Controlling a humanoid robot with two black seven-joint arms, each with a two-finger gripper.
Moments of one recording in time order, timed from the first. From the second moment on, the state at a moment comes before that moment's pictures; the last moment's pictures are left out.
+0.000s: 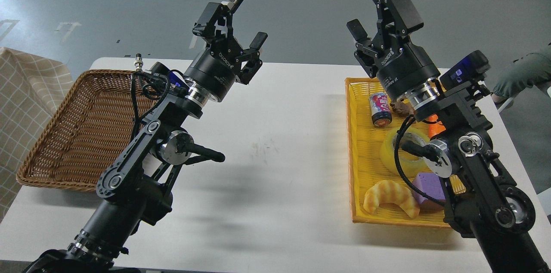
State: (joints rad) left arm -0.40 -0.04 -1.29 -1.32 0.91 -0.23 -0.17; right arm 0.39 0.00 1.27 1.52 -1.22 0.14 0.06
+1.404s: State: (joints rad) left arm -0.41 -0.04 -1.30 -1.34 0.90 -0.23 -0.17; right arm 0.39 0.00 1.27 1.57 -1.22 0.15 0.06
